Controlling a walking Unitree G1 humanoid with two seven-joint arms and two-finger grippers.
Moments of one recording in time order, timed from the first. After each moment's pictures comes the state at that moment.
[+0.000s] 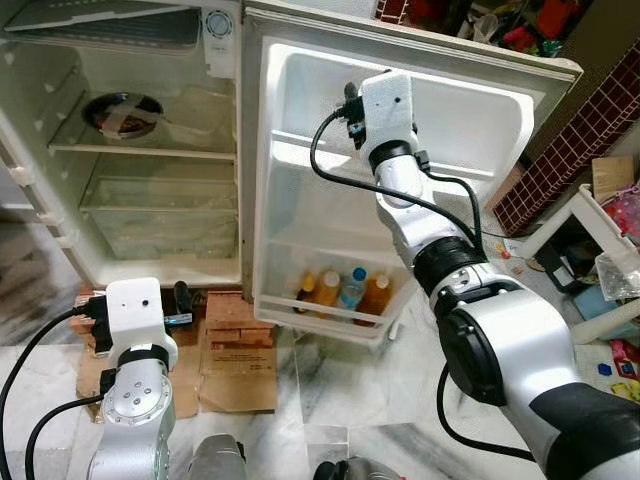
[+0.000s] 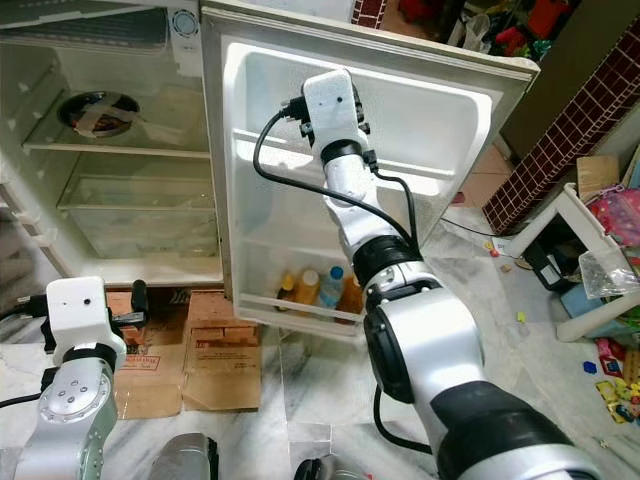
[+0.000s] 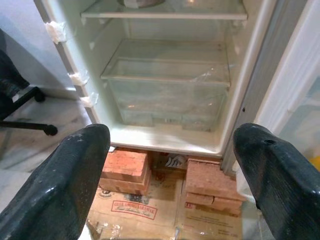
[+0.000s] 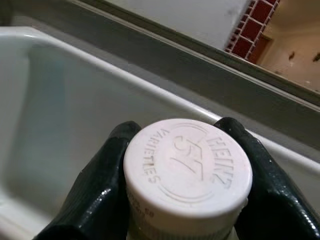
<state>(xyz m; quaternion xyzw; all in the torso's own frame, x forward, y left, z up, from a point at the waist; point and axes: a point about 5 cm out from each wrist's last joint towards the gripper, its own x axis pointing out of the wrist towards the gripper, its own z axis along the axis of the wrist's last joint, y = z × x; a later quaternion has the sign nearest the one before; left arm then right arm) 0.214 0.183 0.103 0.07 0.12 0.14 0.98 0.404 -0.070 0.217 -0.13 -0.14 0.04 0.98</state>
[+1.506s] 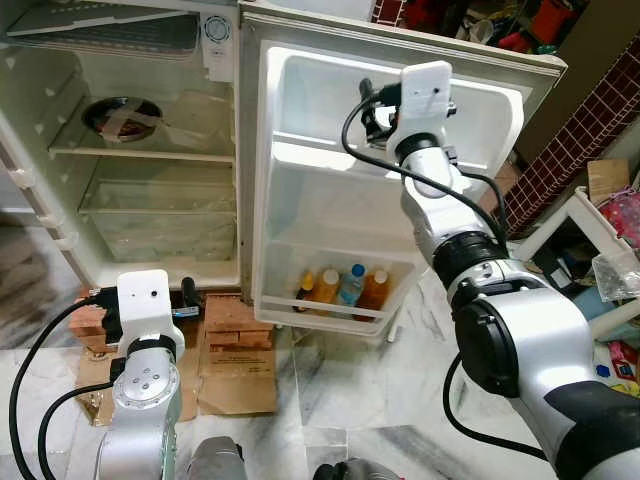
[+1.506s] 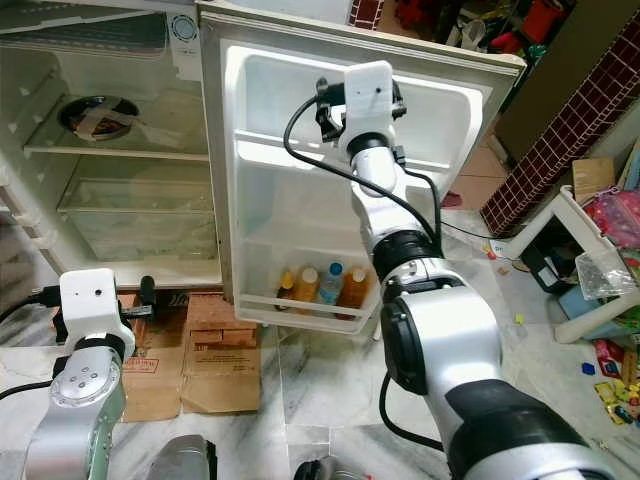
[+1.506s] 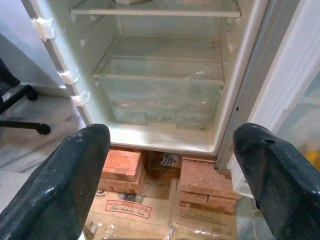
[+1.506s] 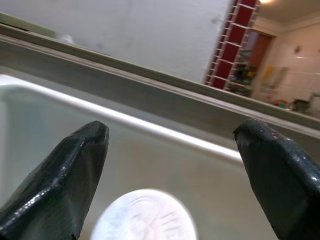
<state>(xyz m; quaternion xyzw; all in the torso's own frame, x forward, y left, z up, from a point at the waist) 0.227 0.182 0.097 0.07 0.14 0.14 0.98 0.407 -0.102 0.228 -0.05 -0.17 0.08 0.98</state>
